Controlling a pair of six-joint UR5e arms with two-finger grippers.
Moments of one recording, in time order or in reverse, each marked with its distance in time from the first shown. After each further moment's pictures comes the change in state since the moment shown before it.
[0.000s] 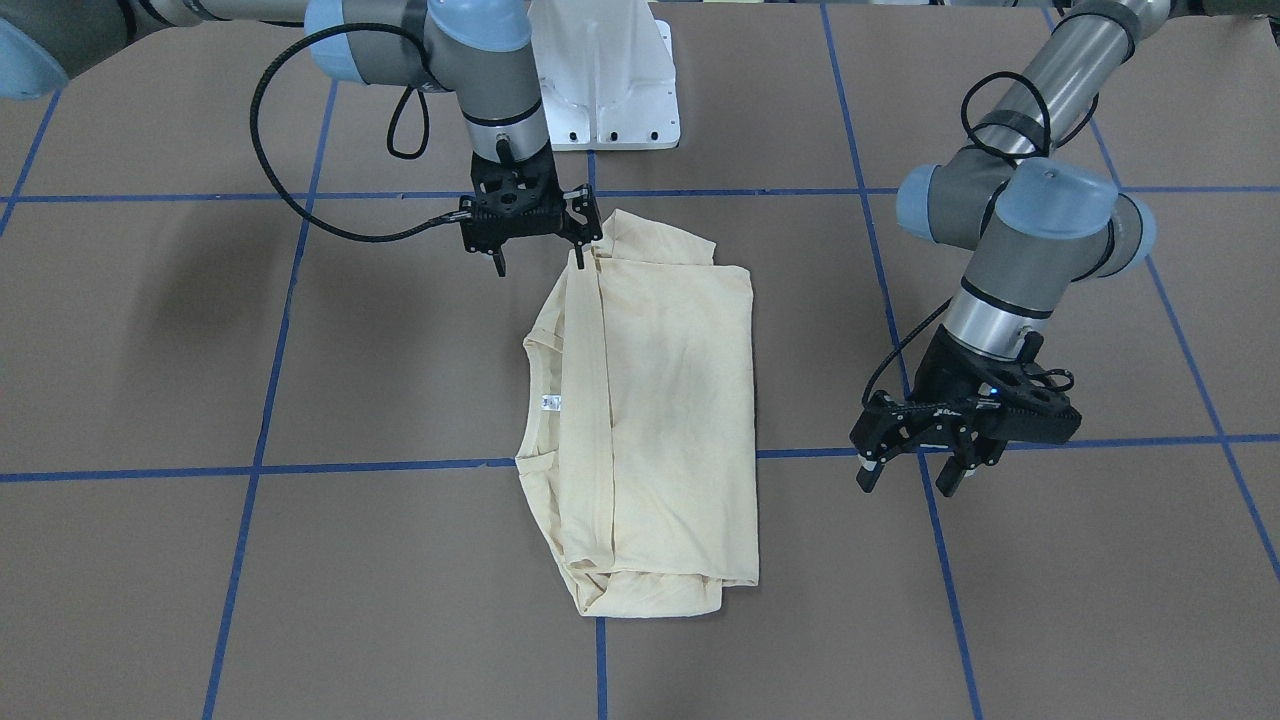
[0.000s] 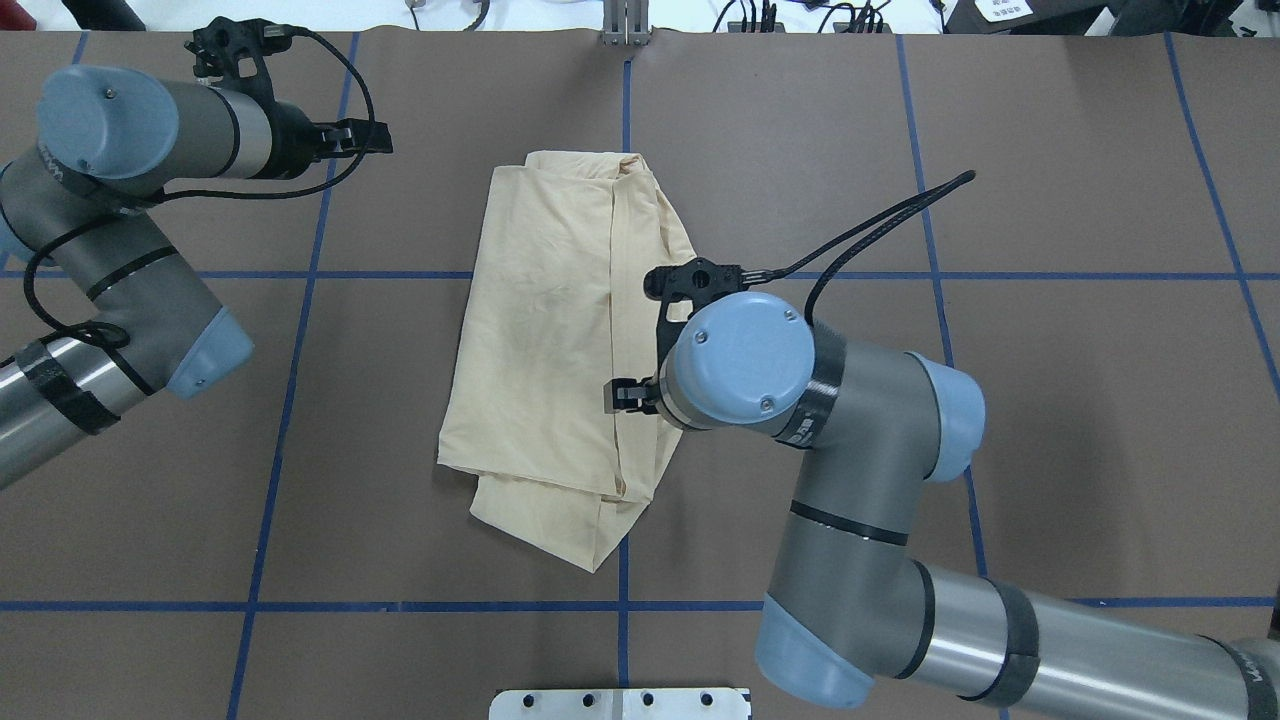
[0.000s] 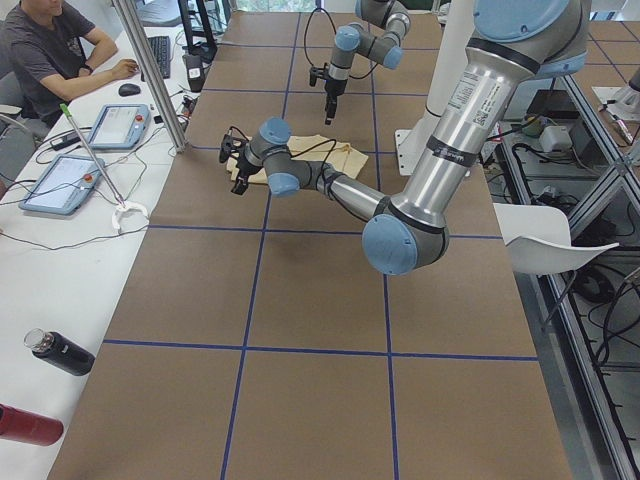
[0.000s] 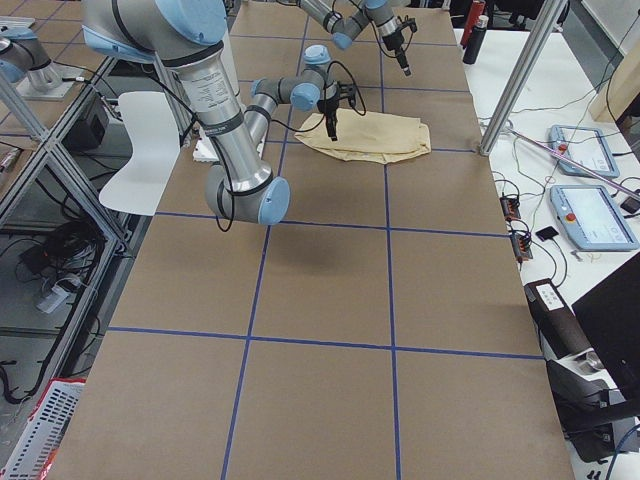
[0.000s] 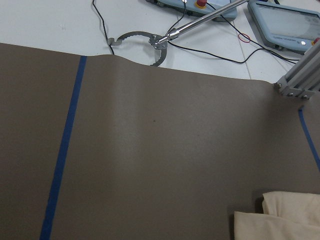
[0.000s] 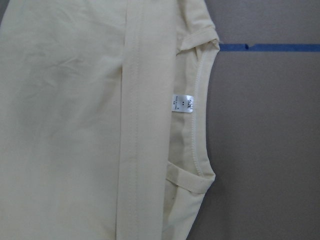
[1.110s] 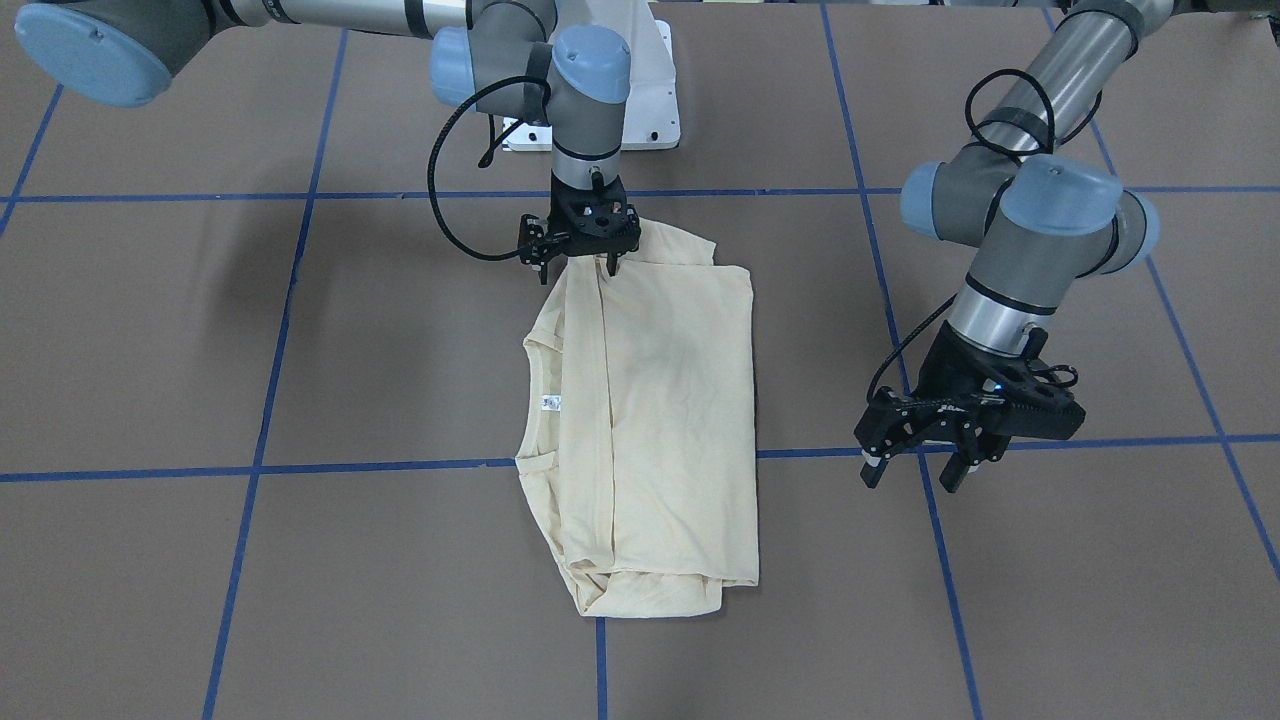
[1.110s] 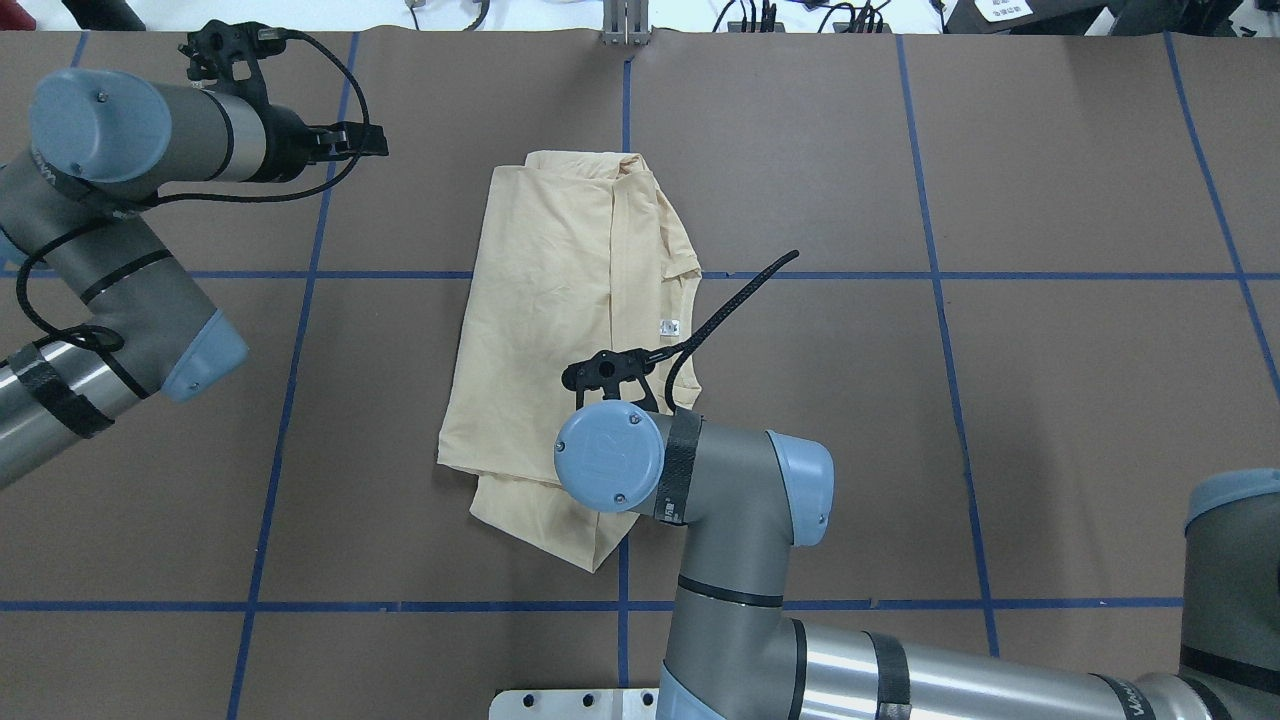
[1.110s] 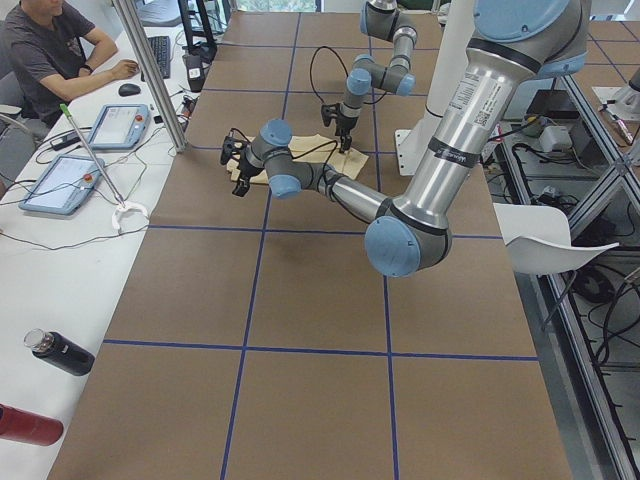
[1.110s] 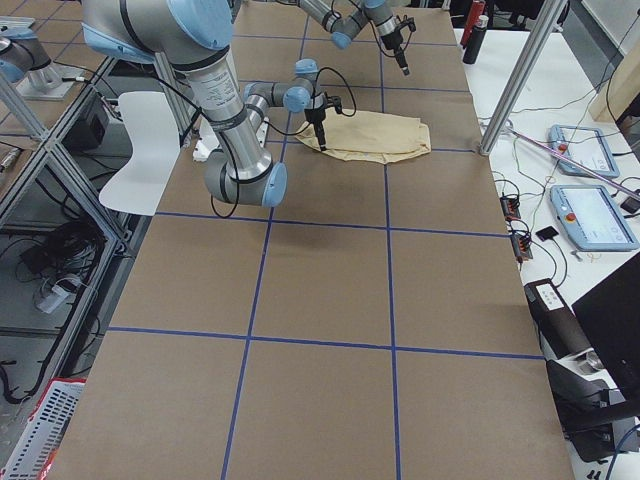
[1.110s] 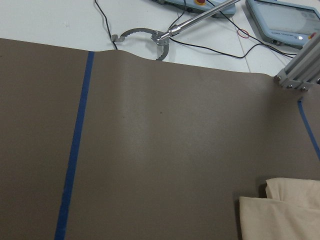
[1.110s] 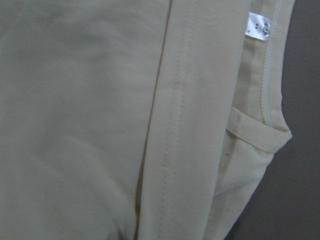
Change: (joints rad) left arm 0.002 0.007 -0.003 -0.001 -0.002 -0.004; right arm -0.110 0.102 -0.208 -0.066 -0.090 -0.073
